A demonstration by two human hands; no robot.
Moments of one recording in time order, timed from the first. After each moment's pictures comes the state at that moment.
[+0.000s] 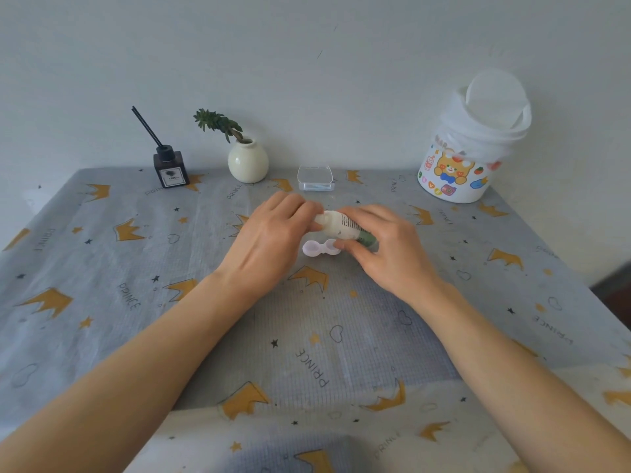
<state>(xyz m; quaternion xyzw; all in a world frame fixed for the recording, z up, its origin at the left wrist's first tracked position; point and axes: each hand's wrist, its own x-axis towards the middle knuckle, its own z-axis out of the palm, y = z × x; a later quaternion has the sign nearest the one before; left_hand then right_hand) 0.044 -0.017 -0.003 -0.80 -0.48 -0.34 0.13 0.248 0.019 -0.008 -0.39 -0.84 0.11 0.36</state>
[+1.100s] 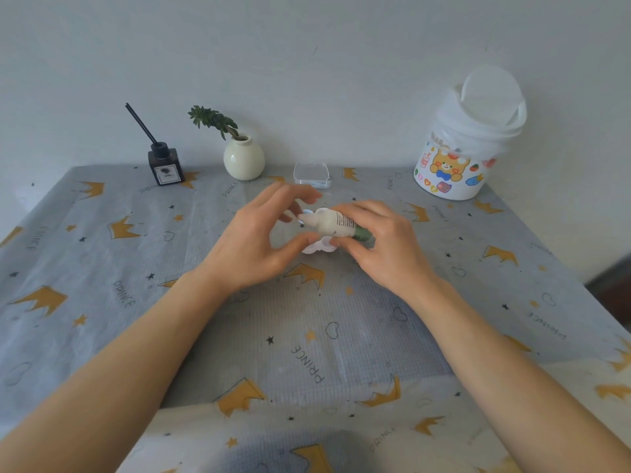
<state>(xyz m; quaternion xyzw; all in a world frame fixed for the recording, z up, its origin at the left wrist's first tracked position) 0.033 -0.022 0.000 -0.78 -0.43 -0.44 -0.08 0.247 0.019 -0.009 -0.39 -0.84 0.11 0.37</state>
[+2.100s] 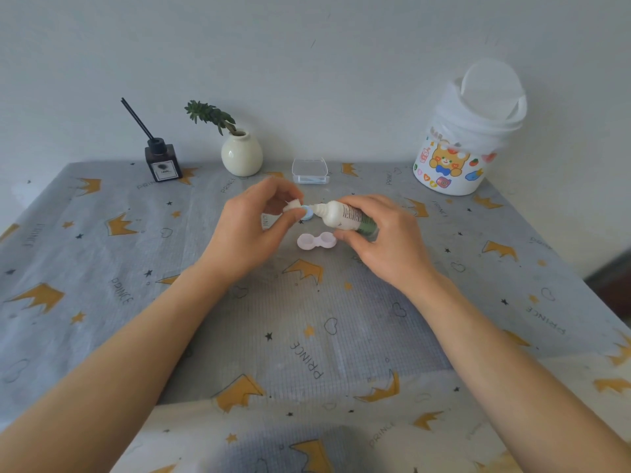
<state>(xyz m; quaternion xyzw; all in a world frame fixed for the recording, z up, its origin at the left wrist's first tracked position) 0.034 -0.021 0.001 -0.71 -0.51 -0.48 -0.10 0.251 0.022 -0.009 -0.42 -0.81 0.12 0.38</state>
